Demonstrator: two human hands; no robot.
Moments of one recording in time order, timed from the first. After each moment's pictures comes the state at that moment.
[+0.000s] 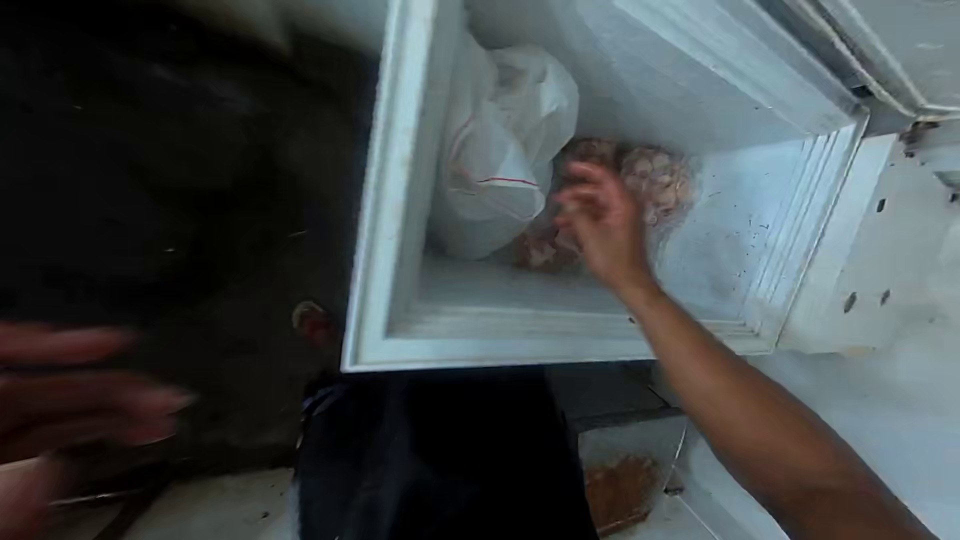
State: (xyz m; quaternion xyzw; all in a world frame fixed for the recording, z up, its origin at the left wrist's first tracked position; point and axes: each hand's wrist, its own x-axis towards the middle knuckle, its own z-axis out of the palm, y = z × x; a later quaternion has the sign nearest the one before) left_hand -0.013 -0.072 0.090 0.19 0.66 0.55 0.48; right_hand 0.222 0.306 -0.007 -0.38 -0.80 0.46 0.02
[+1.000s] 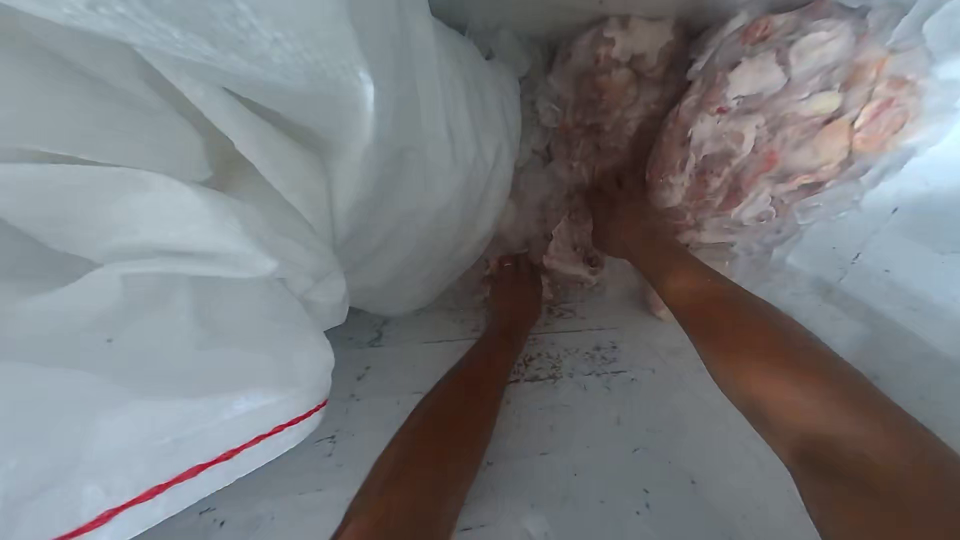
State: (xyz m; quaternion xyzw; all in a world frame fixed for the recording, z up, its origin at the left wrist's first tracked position) left_hand 0.352 0.380 -0.434 0.47 0.71 -0.08 0.52; right_hand 0.425 0.590 -0.426 -0.27 -0.84 0.15 -0.44
